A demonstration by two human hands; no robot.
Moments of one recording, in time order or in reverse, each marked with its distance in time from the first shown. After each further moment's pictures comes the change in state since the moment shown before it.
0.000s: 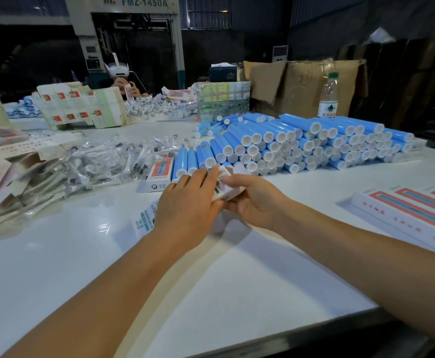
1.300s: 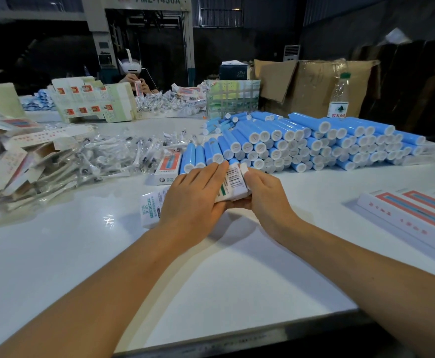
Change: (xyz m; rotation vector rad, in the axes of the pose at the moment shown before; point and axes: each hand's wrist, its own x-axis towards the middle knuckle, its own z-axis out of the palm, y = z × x) left_hand -0.016 0.004 -0.013 -0.103 0.149 0.123; right_hand -0.018 0.017 -0.003 -0.387 0.119 -0.425
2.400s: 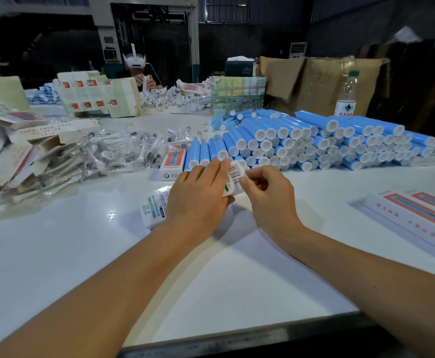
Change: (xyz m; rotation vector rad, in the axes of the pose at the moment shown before) left_hand 0.002 0.000 0.006 0.162 -0.062 -0.084; right_hand -0.003 0.011 0.001 -0.482 0.234 -0.318
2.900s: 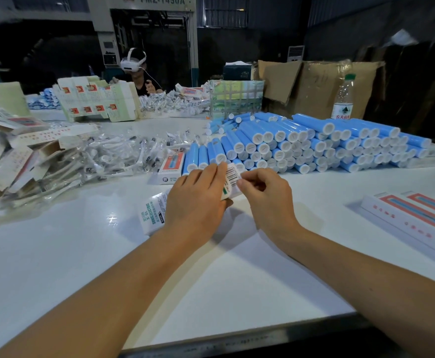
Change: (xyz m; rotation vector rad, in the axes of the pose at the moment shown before) left_hand -0.001 0.003 -0.002 0.002 0.003 -0.013; right_hand 0.001 -0.005 -0.003 0.044 -0.031 0.017
